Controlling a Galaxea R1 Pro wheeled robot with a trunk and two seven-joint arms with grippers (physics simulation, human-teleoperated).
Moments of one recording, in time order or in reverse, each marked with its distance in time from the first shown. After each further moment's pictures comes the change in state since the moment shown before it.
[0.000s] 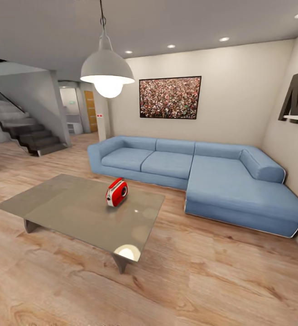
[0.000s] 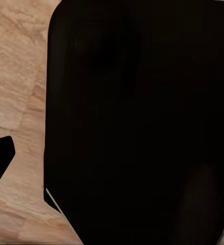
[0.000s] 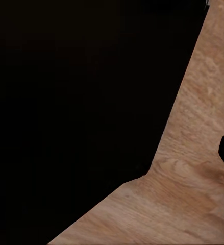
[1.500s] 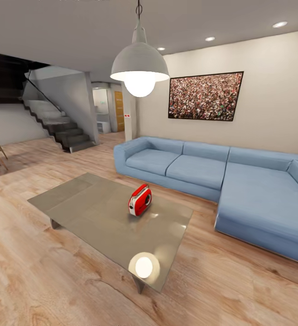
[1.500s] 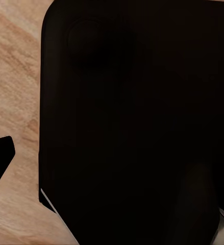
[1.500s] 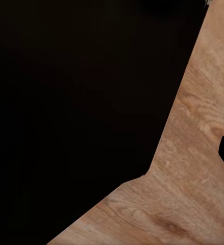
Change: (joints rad) left arm 0.000 0.002 0.000 0.000 0.002 0.001 -0.021; right arm 0.000 -0.001 -0.001 0.000 0.001 0.000 0.000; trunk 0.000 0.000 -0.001
